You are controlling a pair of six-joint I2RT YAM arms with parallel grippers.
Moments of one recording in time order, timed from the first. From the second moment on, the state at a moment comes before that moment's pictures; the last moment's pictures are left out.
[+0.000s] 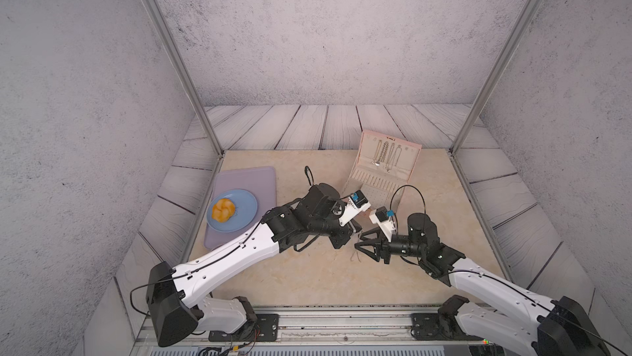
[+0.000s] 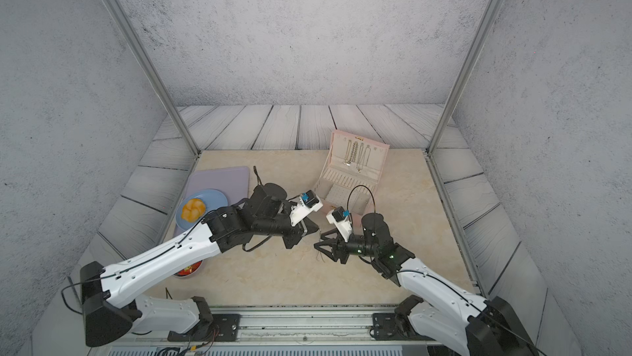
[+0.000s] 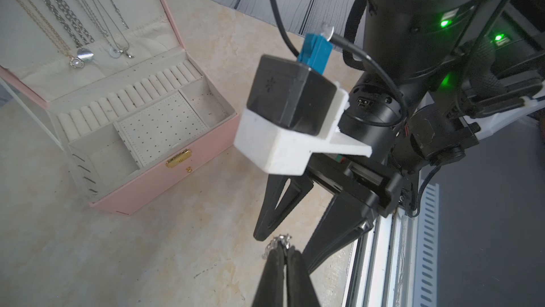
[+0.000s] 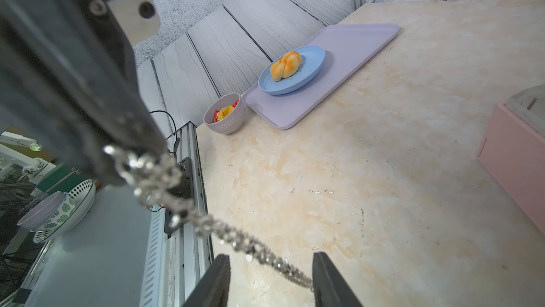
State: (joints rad) left arm -0.95 1.30 1.21 -0.56 0.29 0.06; right arm 0.61 1.00 0.44 0.18 -0.73 0.19
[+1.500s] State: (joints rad) left arm -0.95 1.17 1.13 -0.53 0.21 0.04; right arm 0.62 0.89 0.39 0.22 -0.42 0.24
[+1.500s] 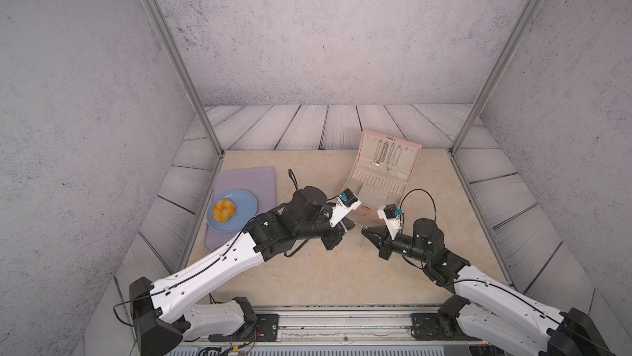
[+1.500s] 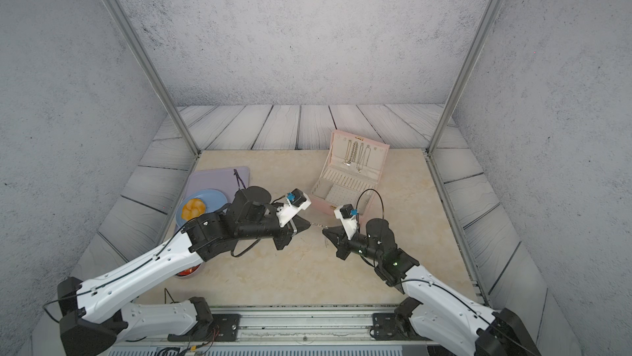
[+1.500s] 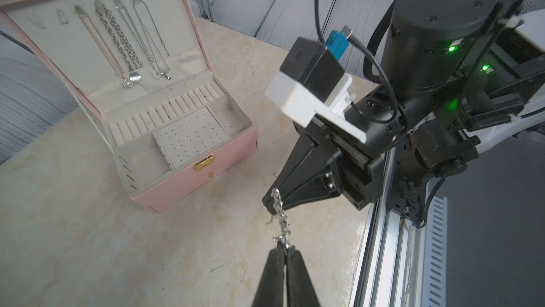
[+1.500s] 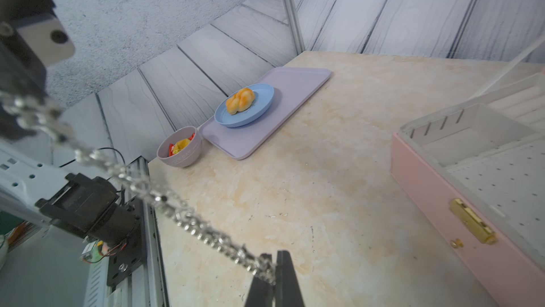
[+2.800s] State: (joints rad) left arm -0.83 1.44 0.98 -0.23 0.34 -0.03; right arm 0.62 0.90 0.63 -0.30 0.00 0.02
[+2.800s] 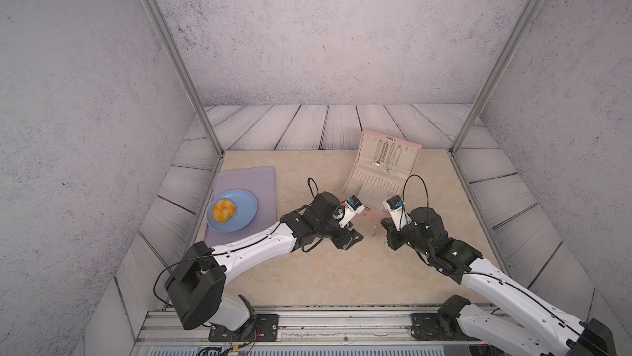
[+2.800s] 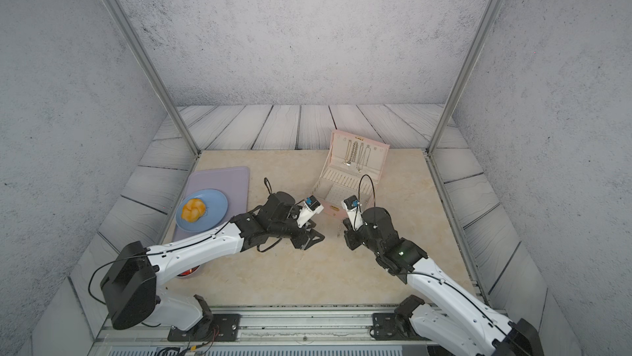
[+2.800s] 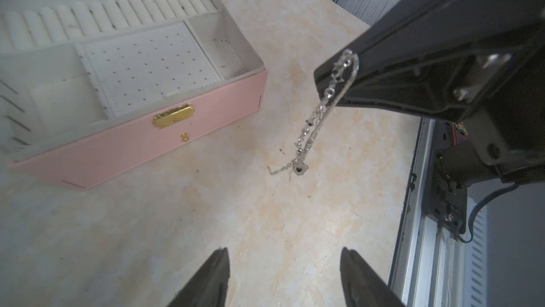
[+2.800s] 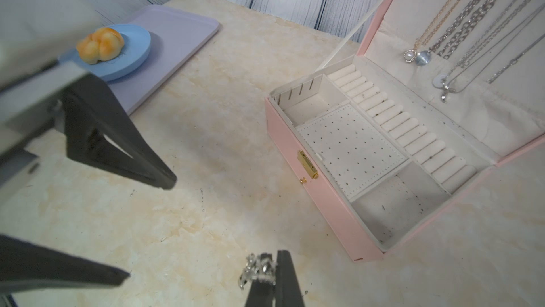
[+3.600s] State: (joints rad) left arm -0.62 2.16 1.74 -0.39 0.07 -0.08; right arm 0.62 0.95 0.63 -0.36 0.08 -0.03
